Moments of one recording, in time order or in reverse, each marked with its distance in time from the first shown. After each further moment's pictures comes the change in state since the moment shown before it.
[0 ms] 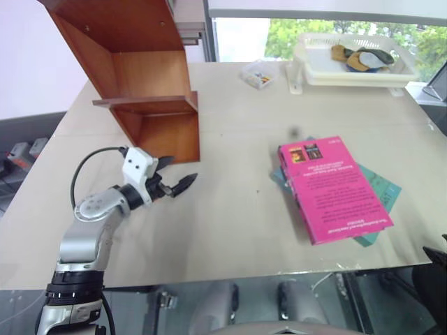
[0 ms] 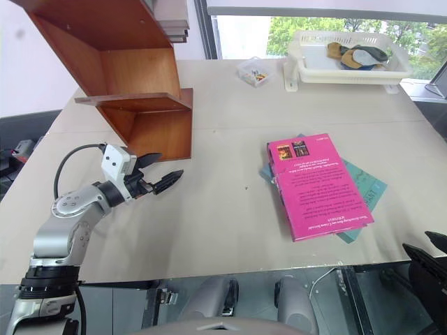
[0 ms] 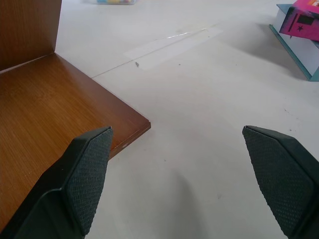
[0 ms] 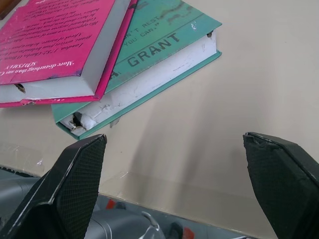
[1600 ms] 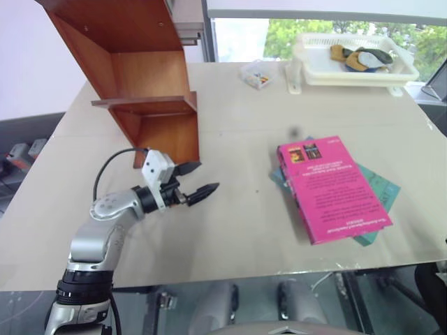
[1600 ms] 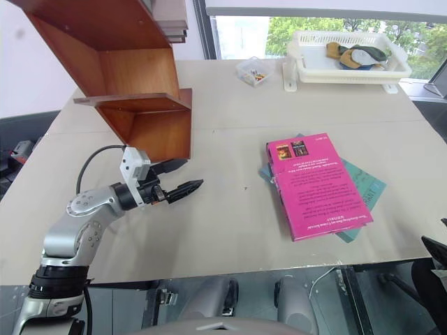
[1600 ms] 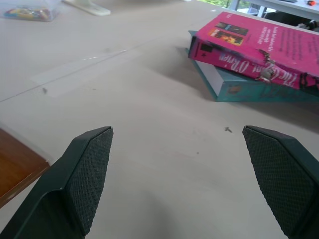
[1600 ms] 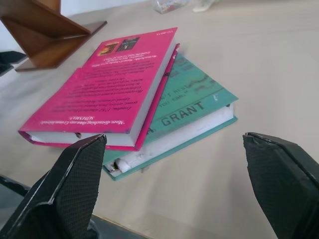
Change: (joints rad) left arm -0.011 -0.020 -0.069 -0.071 -0.106 0.050 -0.159; right arm -0.091 0.003 -0.097 0.034 -0.016 -0.111 -0.046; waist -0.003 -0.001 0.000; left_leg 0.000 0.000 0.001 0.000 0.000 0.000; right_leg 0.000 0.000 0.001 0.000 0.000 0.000
